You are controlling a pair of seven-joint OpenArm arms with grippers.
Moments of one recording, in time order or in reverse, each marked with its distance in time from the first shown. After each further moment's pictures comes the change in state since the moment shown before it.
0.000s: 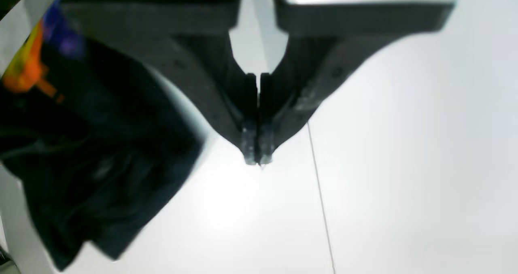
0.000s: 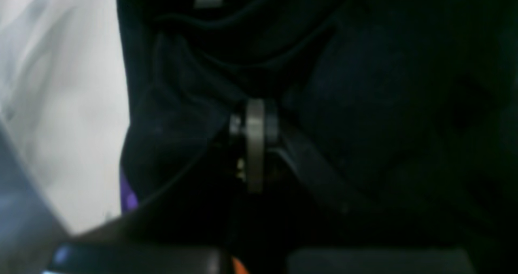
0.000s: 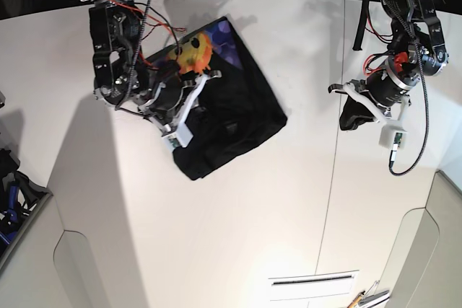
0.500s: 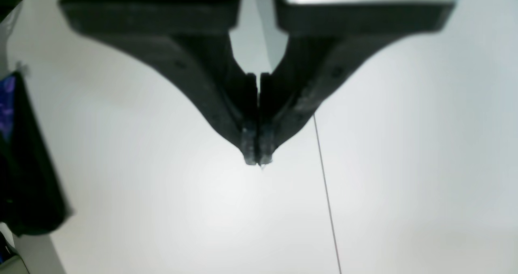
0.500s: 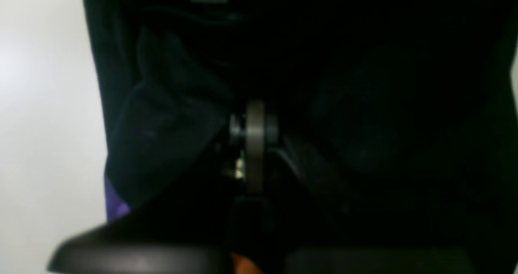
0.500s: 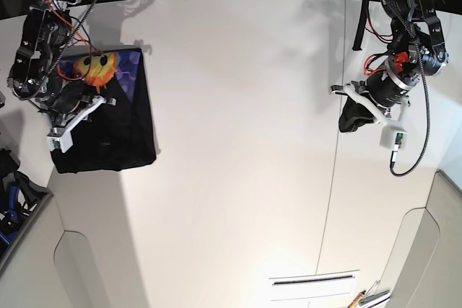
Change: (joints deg) left arm 0.0 0.0 0.0 0.0 -0.9 0.0 -0.9; right arm -0.1 8.5 24.6 -0.3 -1.9 -1.8 -0.9
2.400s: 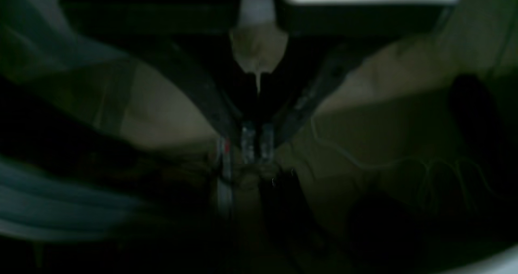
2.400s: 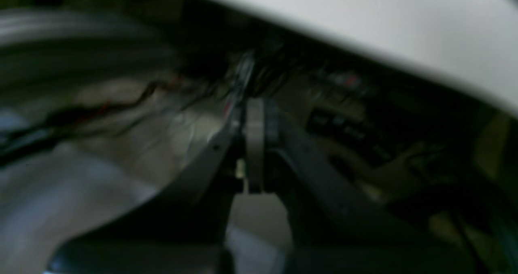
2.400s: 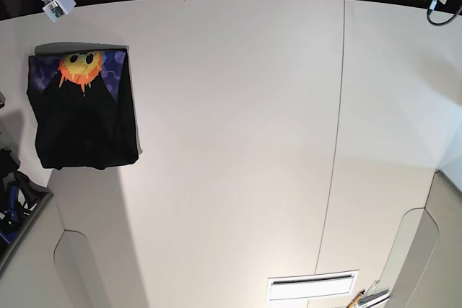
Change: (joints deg) left arm 54.9 -8.1 -22.9 19.0 -16.6 -4.5 11.7; right arm -52.7 14.1 2.5 36.4 25.3 7.4 -10.2
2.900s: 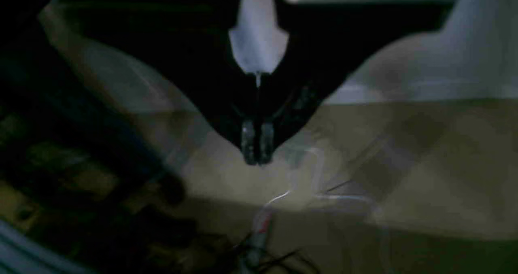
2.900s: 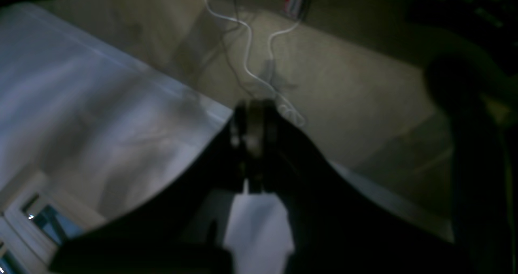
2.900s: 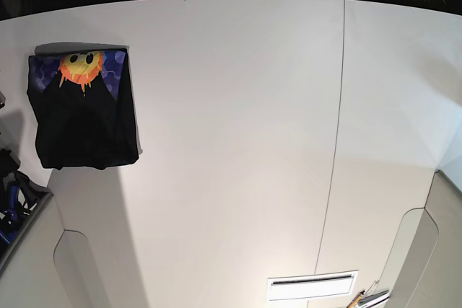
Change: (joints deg) left arm 2.6 -7.0 9.0 -38.3 -9.6 -5.3 -7.0; right arm -1.7 5.5 -17.8 -31.9 -0.5 1.4 11.3
